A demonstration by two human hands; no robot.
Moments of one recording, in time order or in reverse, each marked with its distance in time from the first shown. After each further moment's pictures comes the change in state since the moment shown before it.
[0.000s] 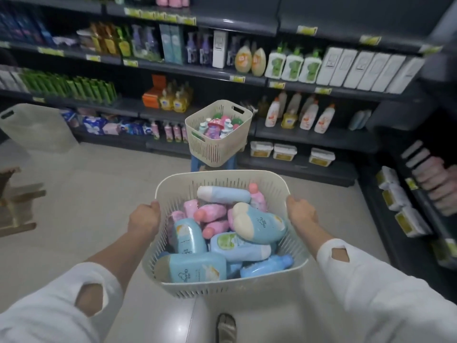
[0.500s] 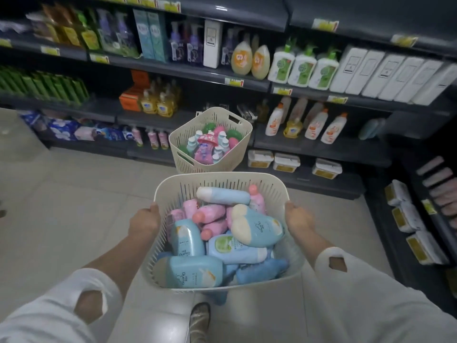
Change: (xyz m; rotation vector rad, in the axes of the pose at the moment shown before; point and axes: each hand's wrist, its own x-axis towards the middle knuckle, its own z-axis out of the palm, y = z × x) left_hand 0.200 0.112 0.096 0.084 -0.082 -0.068; right_hand 0.178 -0.123 0.013 0.053 -0.044 0.060
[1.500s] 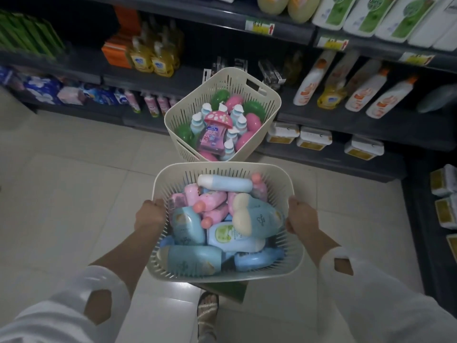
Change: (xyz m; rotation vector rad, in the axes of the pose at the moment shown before) left_hand 0.138 0.044 0.065 0.158 -0.031 -0.162; right_hand 0.161 -0.053 0.103 -0.064 -0.133 -0.015
